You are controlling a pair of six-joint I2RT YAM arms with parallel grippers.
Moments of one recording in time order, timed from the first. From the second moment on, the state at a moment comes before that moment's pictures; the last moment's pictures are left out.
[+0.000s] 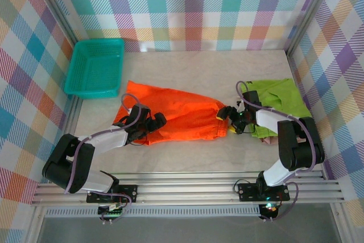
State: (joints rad) left arm -0.46 1.40 0.57 -0.06 0.03 -0.90; right arm 0.18 1.58 0.75 -0.29 -0.54 0.76
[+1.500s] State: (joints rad) left arm -0.46 1.16 0.58 -0.28 -0.06 -0.86; right arm 0.27 1.56 1.17 -0.75 -0.36 0.44
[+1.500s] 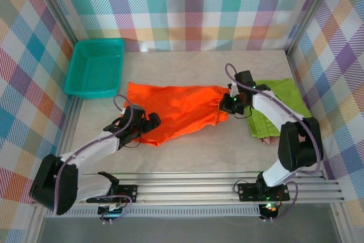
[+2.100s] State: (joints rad) left arm -0.46 1.11 0.60 -0.37 -0.04 -0.83; right arm 0.32 1.59 1.78 -1.34 0.22 0.05
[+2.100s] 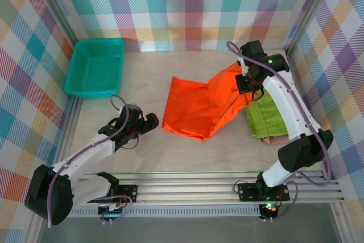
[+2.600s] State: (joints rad) left arm -0.53 1.40 0.72 -0.15 0.12 -0.87; right arm 0.52 1.93 2.12 -1.50 0.43 0.08
